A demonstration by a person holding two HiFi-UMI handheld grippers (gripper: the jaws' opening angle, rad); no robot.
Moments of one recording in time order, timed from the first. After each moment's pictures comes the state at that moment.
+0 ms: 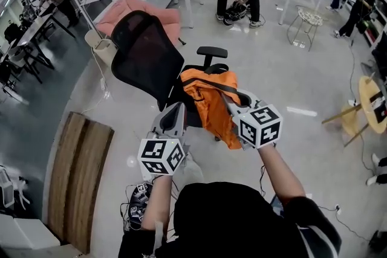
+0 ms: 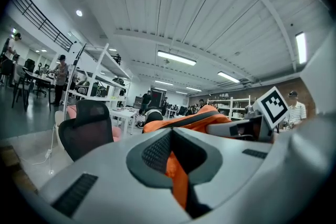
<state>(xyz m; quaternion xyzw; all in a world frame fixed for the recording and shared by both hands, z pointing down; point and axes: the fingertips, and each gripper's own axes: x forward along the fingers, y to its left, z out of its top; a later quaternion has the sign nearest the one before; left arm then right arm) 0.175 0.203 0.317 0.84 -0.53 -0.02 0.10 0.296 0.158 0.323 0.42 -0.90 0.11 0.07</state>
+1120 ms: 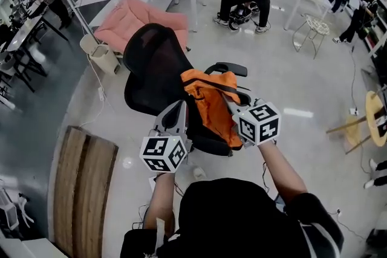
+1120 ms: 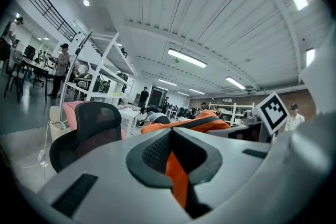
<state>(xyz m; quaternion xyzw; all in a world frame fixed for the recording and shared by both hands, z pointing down) -0.042 -0.035 0.313 0.85 -0.51 -0.04 0.13 0.080 -0.074 0.327 0.43 -0.89 0.12 0.12</state>
